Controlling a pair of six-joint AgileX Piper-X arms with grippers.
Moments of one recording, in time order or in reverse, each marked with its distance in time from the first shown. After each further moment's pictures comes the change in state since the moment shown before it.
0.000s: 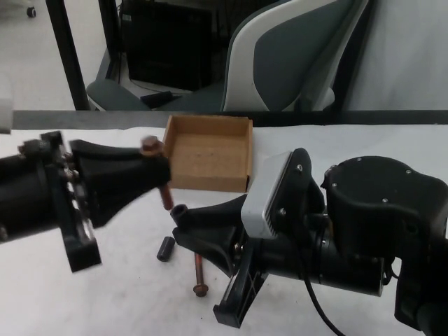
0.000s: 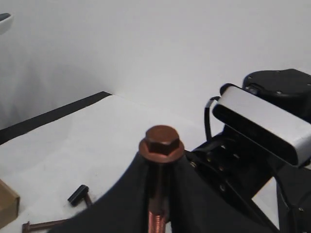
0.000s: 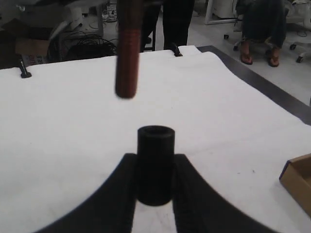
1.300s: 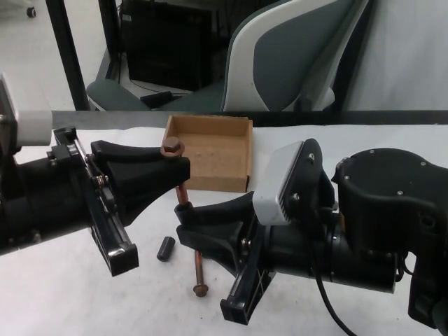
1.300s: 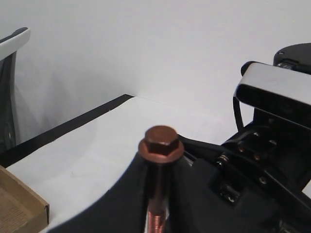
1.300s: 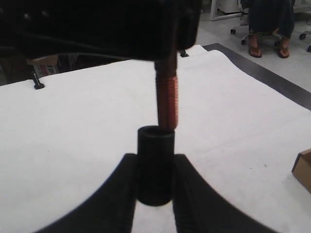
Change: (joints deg) left arm -1.9 1.5 0.0 -0.8 -10.2 5.5; right arm -0.2 -3.0 -0.1 3.9 -1.3 4.5
